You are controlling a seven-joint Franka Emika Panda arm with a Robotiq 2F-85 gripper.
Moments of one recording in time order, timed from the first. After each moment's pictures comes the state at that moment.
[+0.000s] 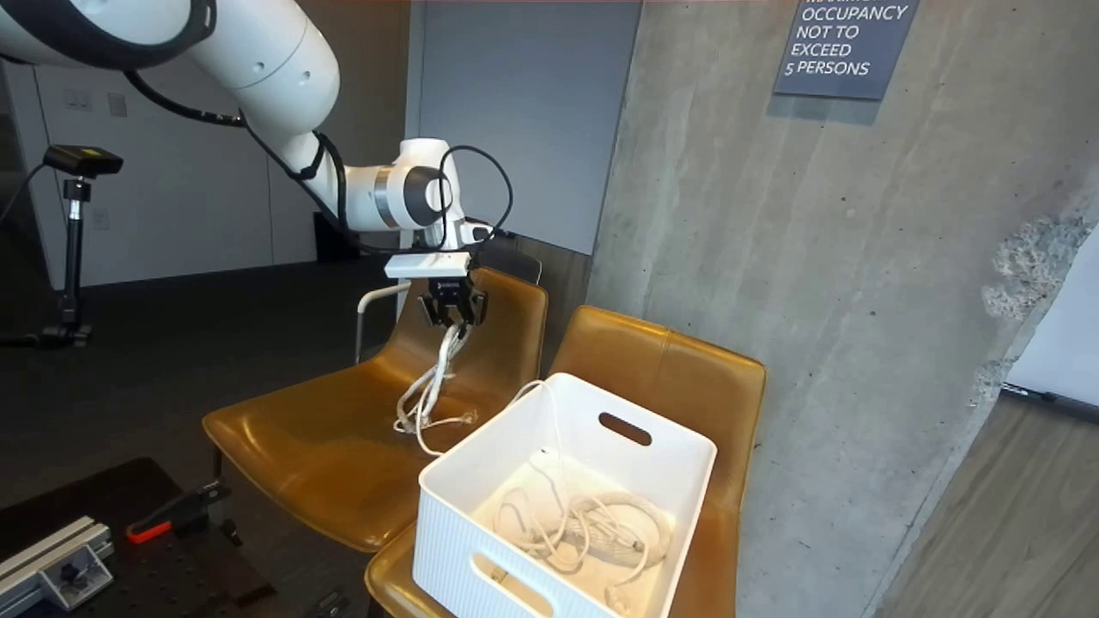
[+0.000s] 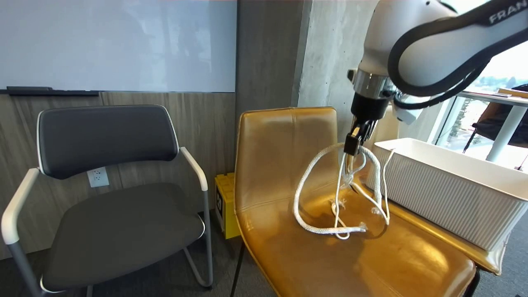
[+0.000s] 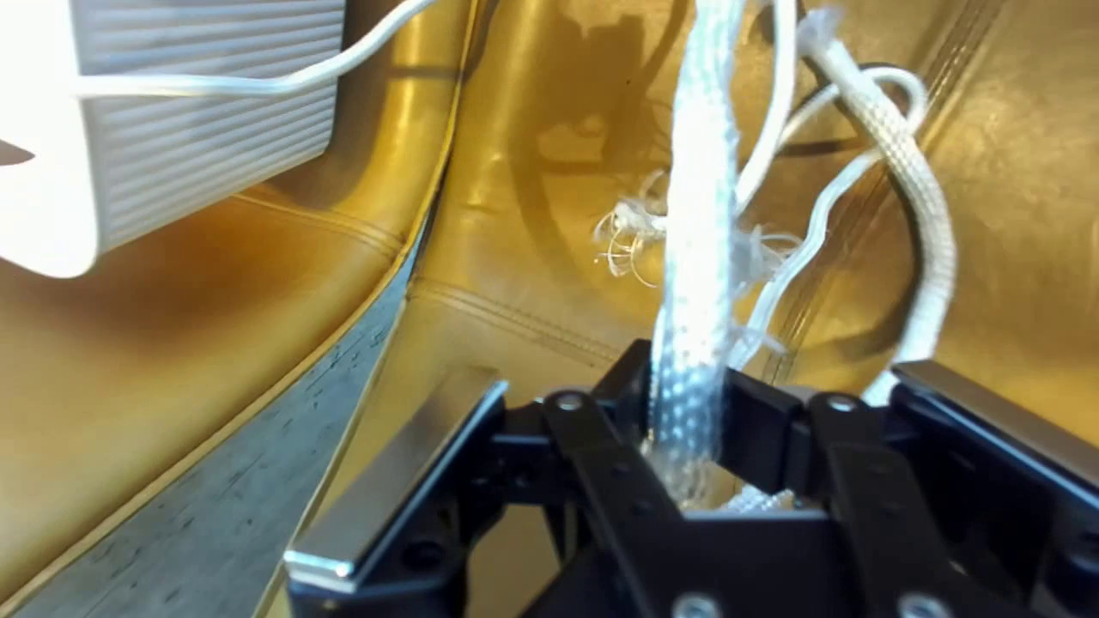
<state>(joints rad) 0.21 0.64 -0.06 -1.54 -0.27 2.32 -0.06</state>
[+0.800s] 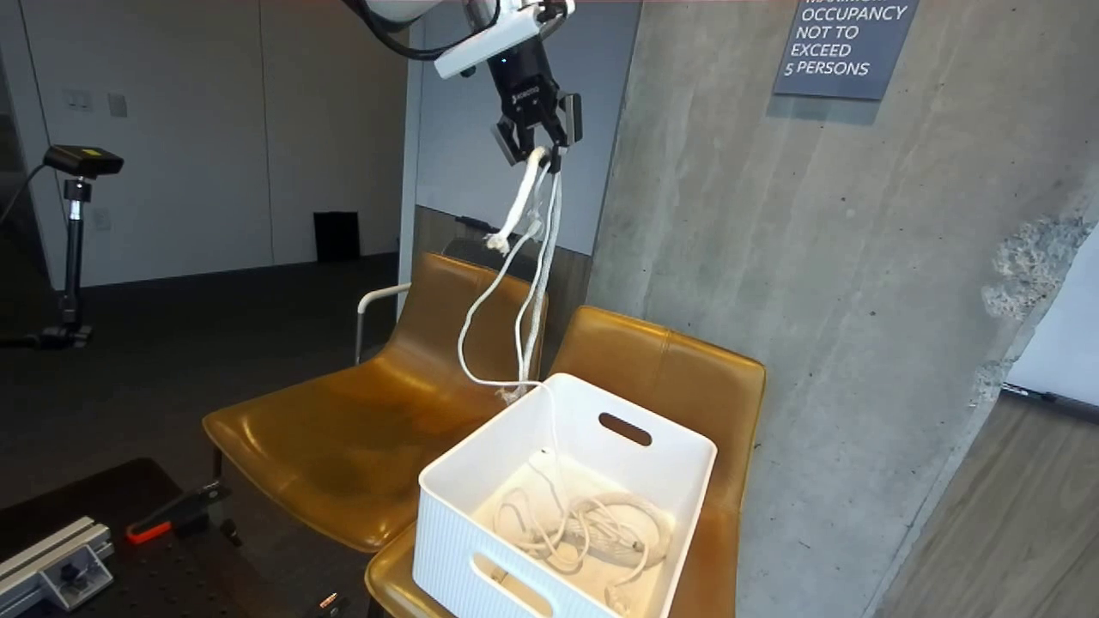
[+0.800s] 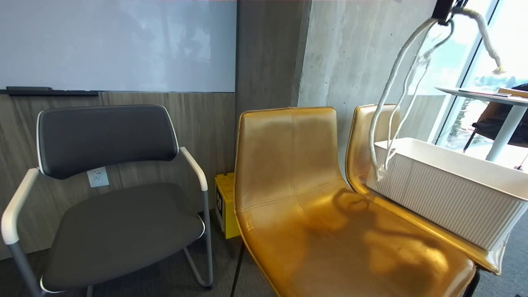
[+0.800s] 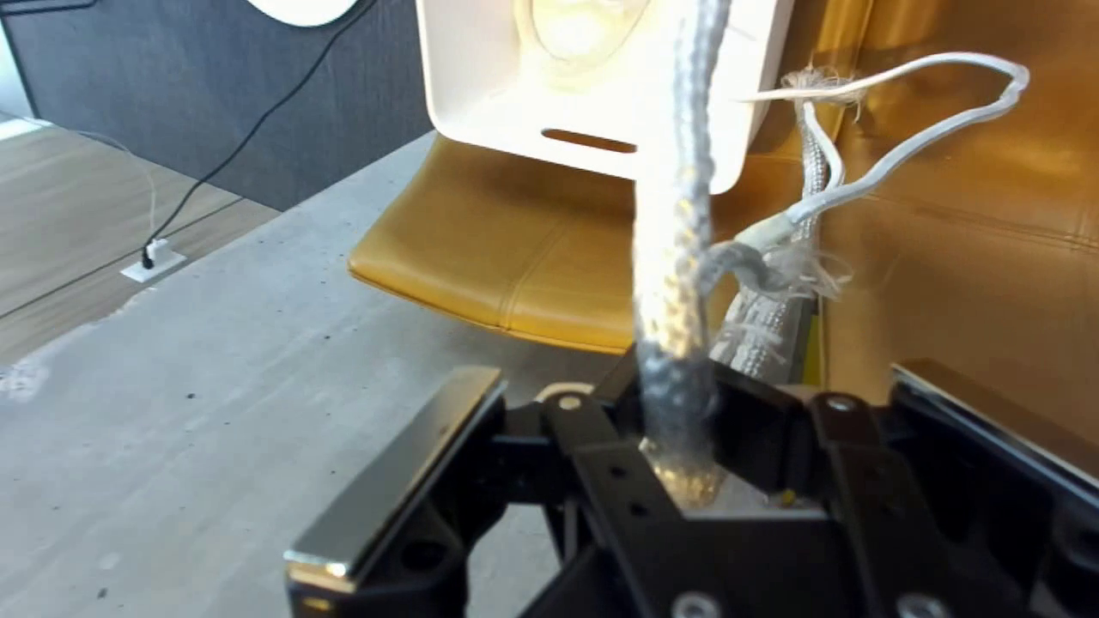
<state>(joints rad) 0.08 0.26 -0.09 -1.38 -0.40 1.94 -0.11</state>
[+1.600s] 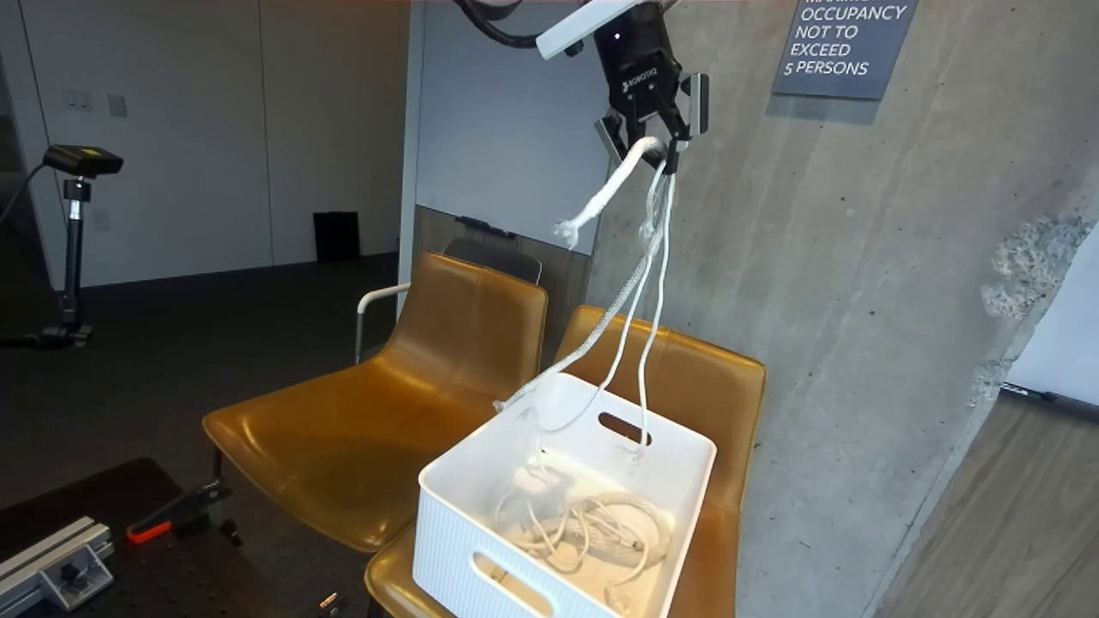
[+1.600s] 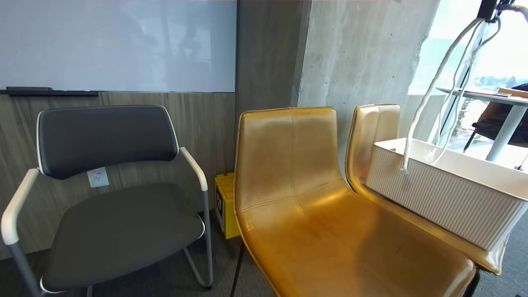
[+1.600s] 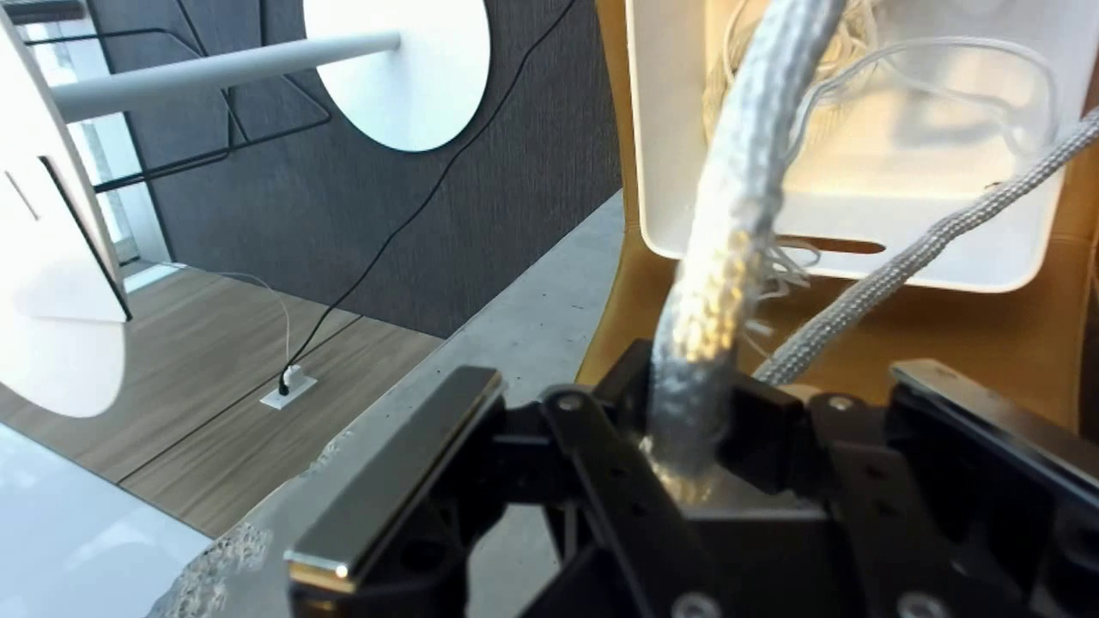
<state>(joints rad) -0.12 0.37 -0.14 -1.18 -0.40 1.83 -0.21</state>
